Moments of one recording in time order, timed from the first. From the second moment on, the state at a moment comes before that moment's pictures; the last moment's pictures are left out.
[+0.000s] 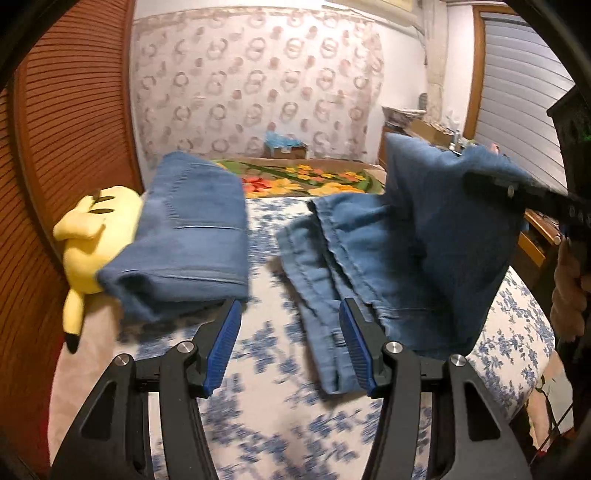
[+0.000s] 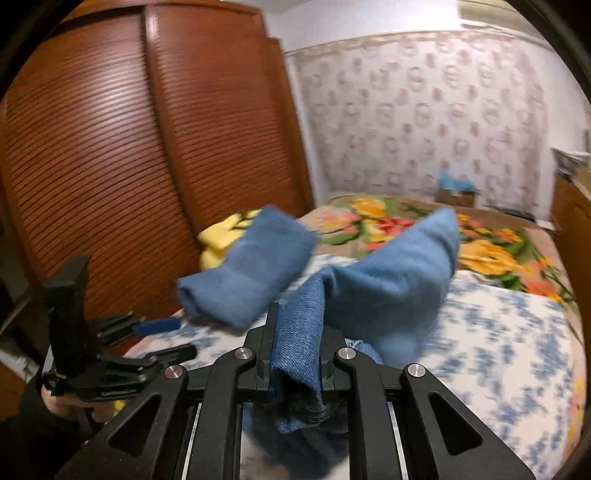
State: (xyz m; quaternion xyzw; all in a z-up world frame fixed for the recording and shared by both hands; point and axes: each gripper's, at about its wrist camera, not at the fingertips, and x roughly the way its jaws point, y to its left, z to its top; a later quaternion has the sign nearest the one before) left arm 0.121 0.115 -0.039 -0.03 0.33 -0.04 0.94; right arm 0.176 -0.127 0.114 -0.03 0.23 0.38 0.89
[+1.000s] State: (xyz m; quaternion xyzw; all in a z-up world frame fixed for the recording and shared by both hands) left arm 0.122 0.110 -0.034 -0.04 0.32 -0.05 0.95; right arm 0.164 -0.121 0.068 -0.08 0.26 0.36 0.89
